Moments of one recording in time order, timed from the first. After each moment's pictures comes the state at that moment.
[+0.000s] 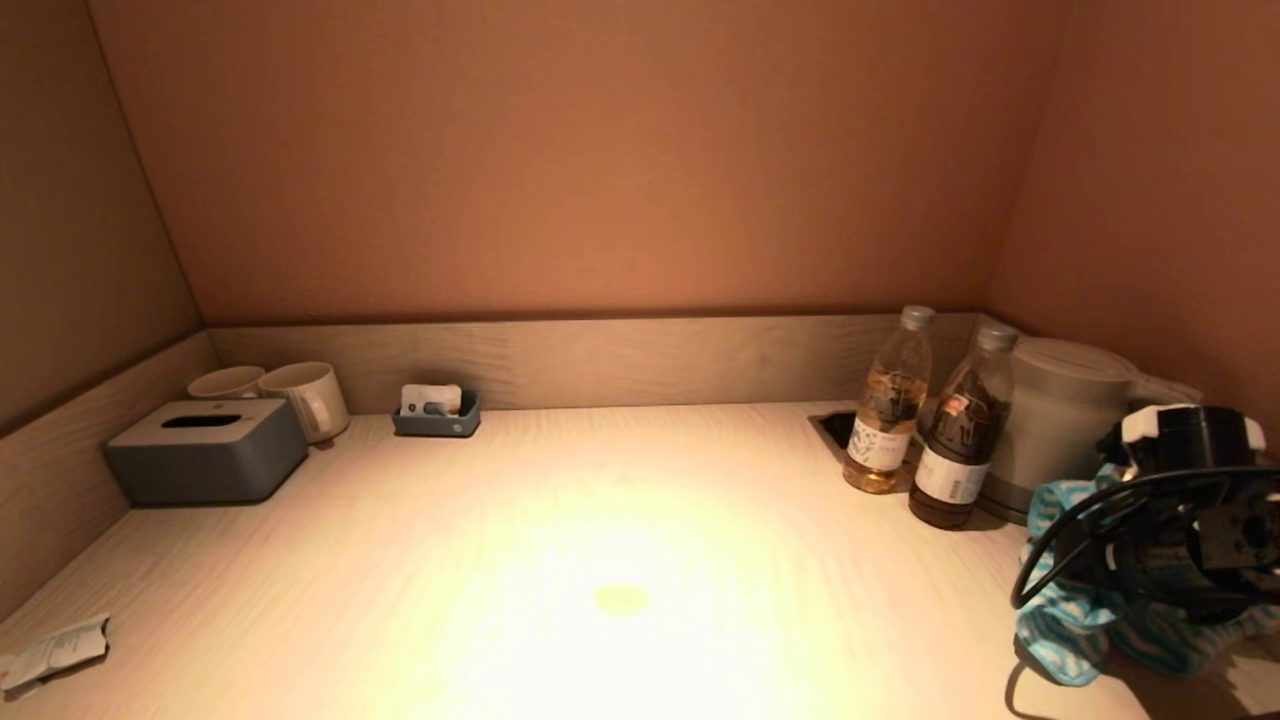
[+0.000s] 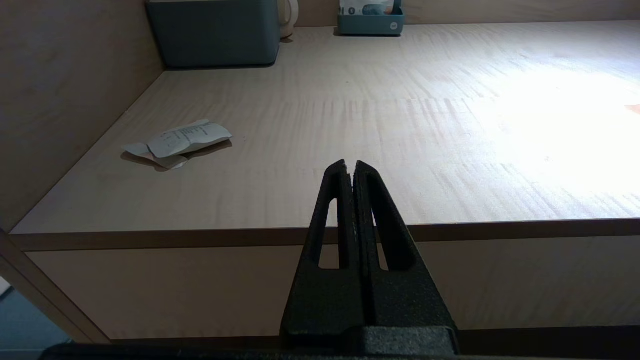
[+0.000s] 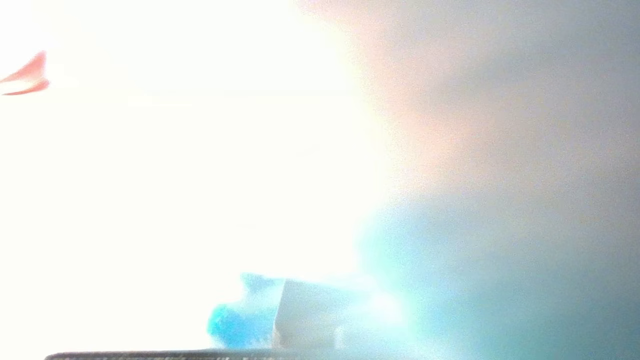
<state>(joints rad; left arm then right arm) 0.00 0.00 0.00 0.02 -0.01 -0.01 -0.28 1.74 -0.74 -0.17 -0.15 0.13</state>
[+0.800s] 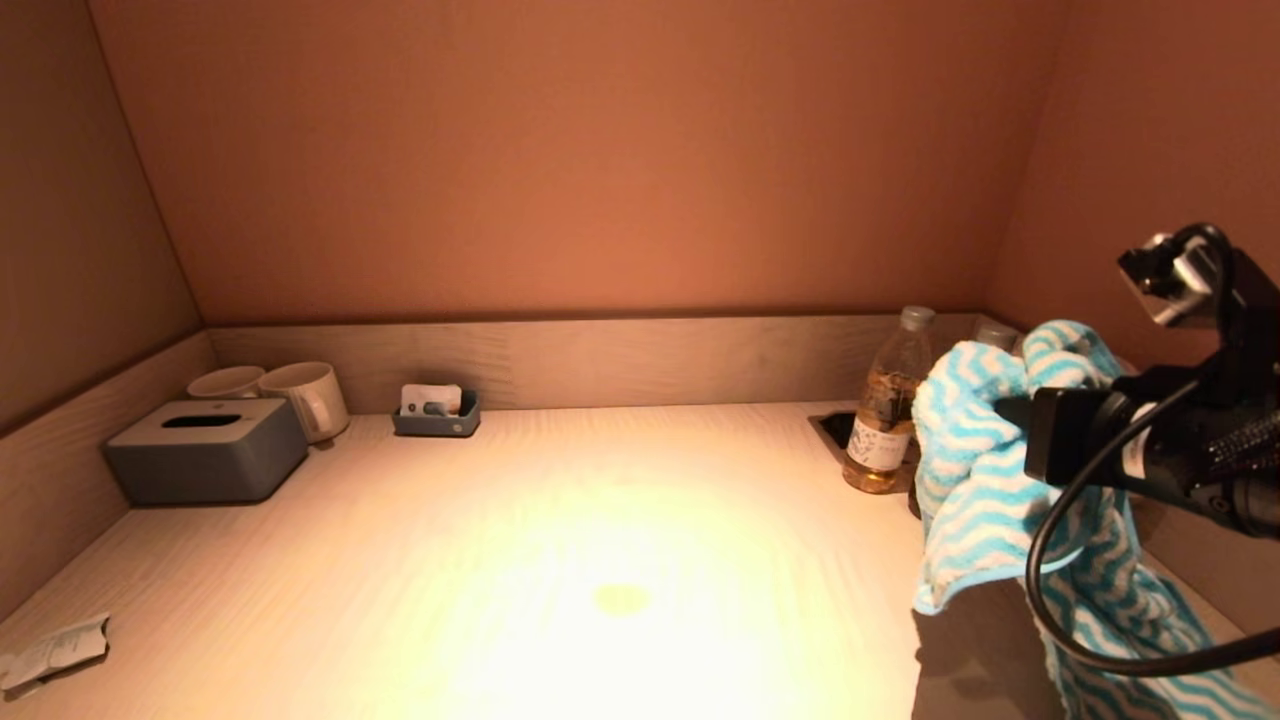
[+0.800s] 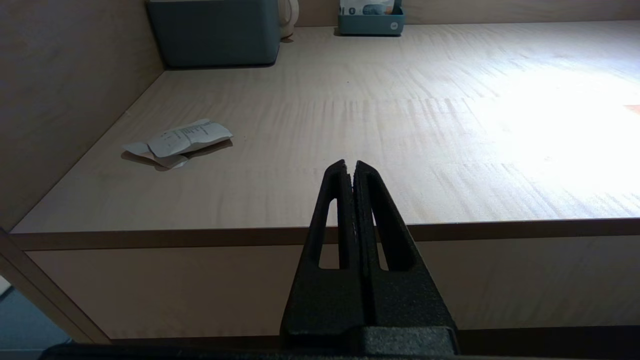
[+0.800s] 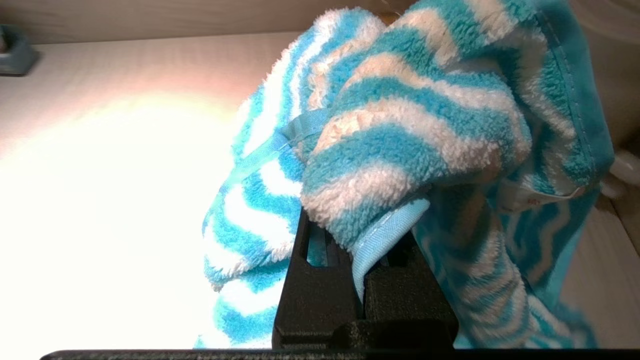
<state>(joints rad) 0.00 0.00 0.00 0.02 -0.01 -0.01 0.20 1.25 -0.86 -0.04 -0.10 0.10</state>
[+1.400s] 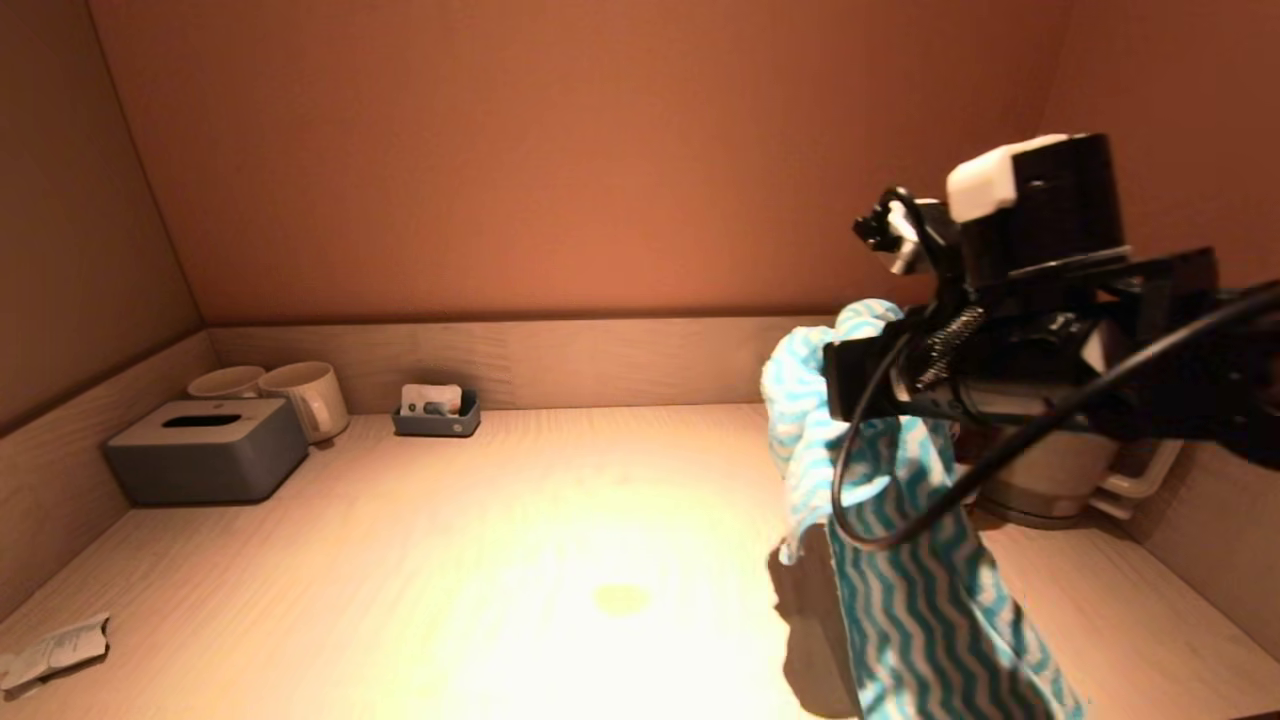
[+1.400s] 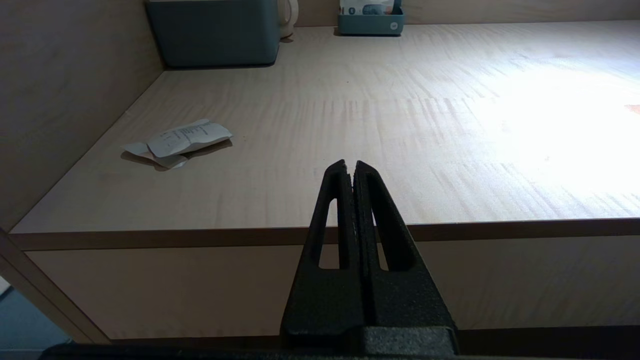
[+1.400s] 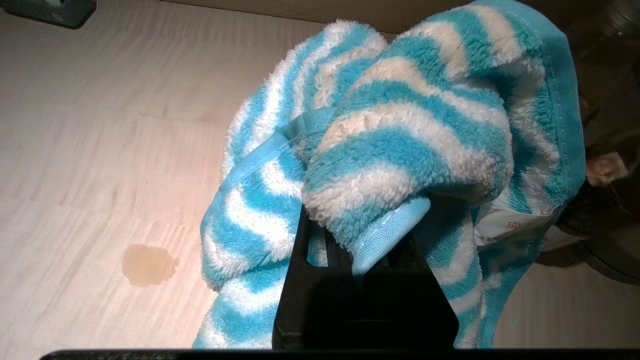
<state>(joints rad) 0.00 0.00 0.00 0.02 -0.01 -0.01 0.46 1.59 -1.24 0.11 -0.23 0.08</state>
